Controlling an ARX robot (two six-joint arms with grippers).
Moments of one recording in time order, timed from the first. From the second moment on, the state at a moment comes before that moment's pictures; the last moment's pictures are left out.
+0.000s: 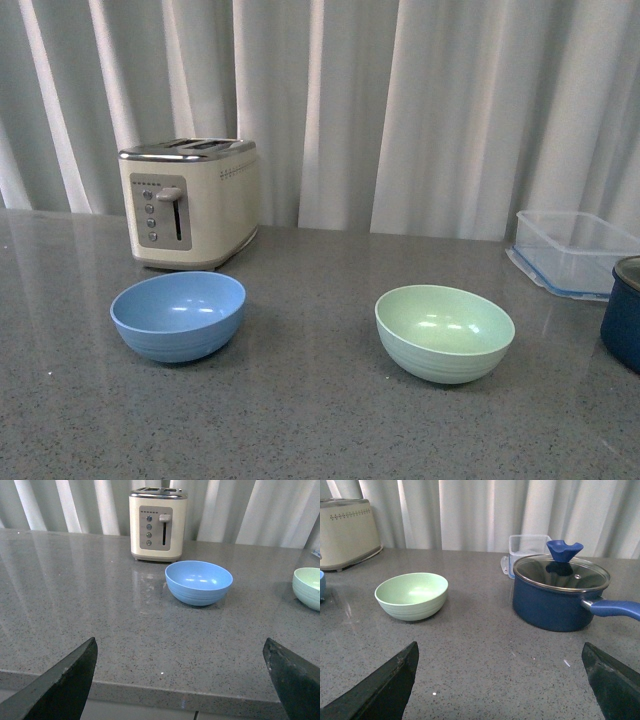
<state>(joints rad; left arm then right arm) 0.00 0.00 0.02 0.00 0.00 0.00 0.00 0.00 0.01 0.00 0.00 0.00</state>
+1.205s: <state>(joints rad) 0.05 1.32 0.75 0.13 -0.15 -0.19 0.00 0.00 0.01 0.00 0.00 0.00</state>
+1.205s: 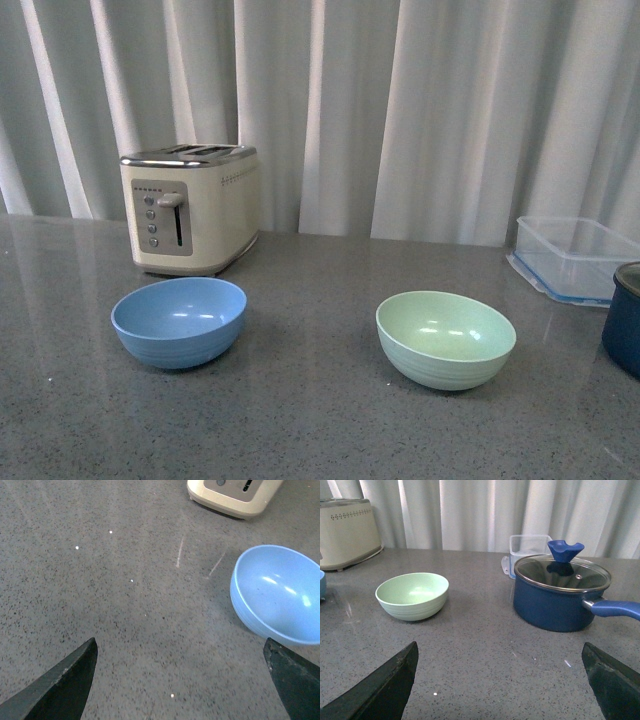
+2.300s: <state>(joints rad) -0.08 2.04 1.30 0.17 -0.21 -0.27 0.00 0.00 0.01 0.00 0.00 0.00</state>
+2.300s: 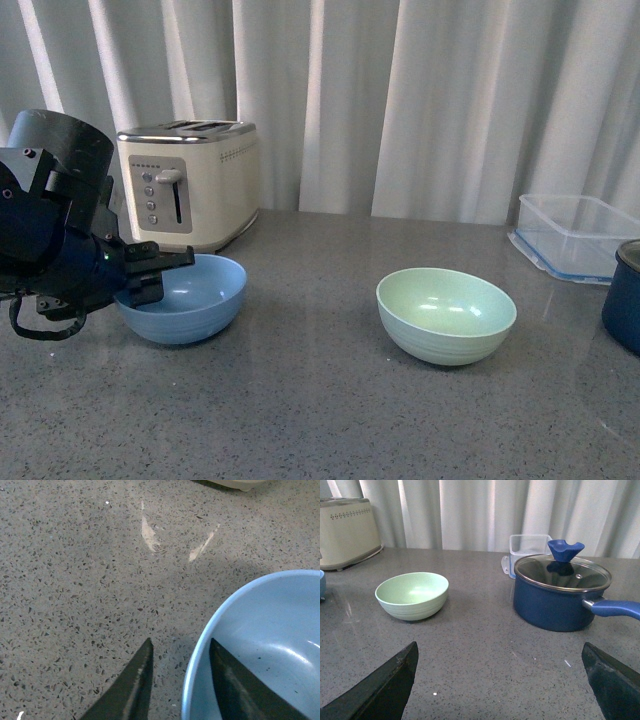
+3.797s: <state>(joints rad) -0.32 2.11 1.55 -0.03 -0.21 -0.32 0.00 0.00 0.01 0.00 0.00 0.00</state>
